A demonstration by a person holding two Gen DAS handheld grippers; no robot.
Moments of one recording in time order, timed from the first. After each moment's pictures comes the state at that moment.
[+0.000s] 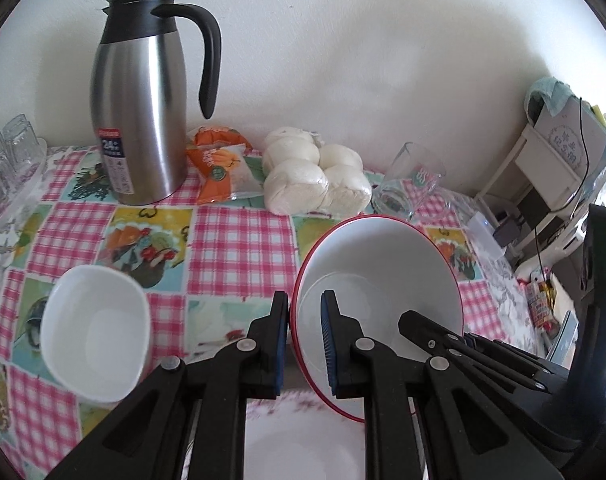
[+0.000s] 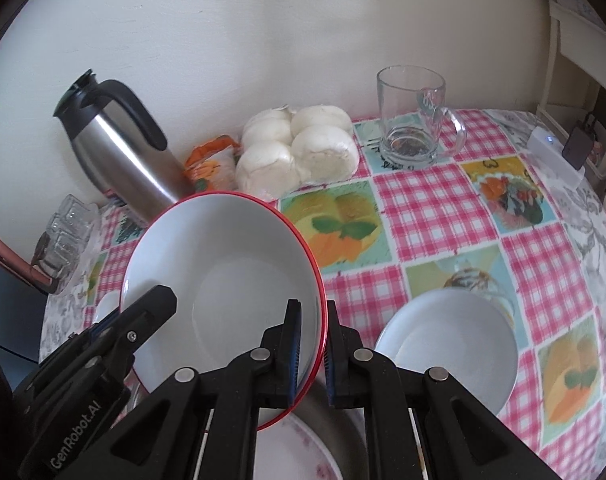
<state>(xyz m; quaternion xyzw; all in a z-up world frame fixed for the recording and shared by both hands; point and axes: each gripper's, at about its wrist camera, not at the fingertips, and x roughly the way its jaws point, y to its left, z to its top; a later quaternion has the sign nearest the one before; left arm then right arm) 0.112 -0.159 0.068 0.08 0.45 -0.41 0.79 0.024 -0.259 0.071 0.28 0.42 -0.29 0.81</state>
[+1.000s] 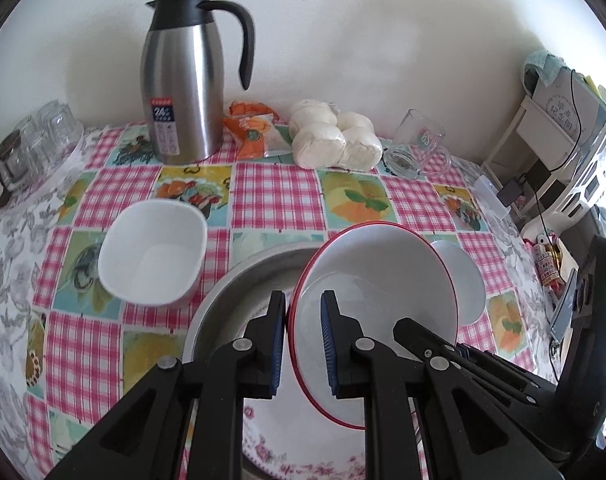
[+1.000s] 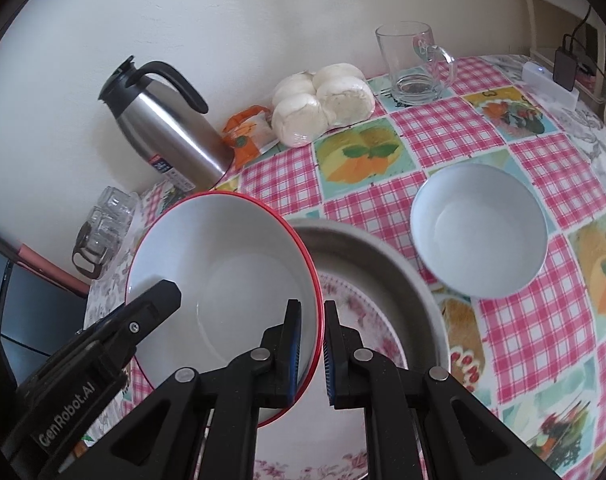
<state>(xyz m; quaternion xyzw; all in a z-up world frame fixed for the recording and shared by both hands) 0.074 -0.091 0.077 0.11 0.47 -0.39 0.79 -0.024 -0.189 0.066 0.36 0.40 -0.25 0.81</state>
